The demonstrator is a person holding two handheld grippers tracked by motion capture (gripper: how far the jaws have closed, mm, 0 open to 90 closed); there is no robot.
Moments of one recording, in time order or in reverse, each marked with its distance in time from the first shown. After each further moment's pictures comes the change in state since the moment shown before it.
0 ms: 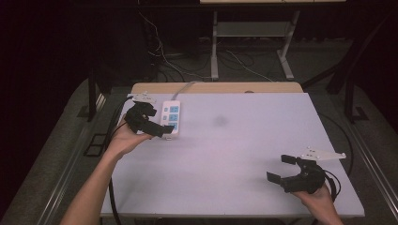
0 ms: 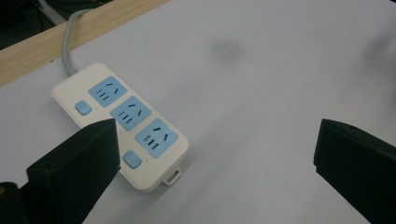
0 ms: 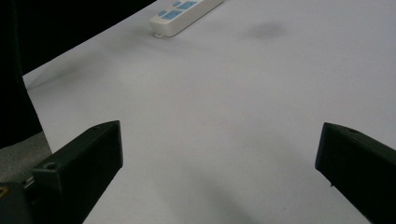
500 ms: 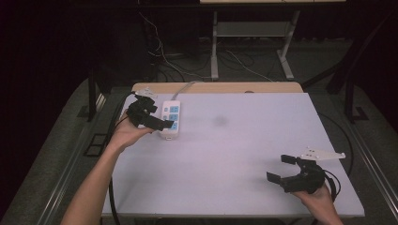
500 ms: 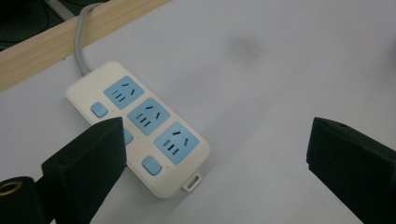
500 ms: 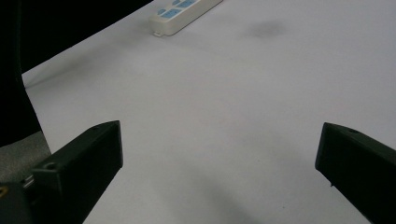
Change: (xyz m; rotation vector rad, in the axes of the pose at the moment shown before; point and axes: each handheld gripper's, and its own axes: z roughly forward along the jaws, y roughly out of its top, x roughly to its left) left arm 0.017 0.007 0.014 0.030 0.020 -0.001; right arm 0.000 0.000 0.000 0.005 -0.002 -0.001
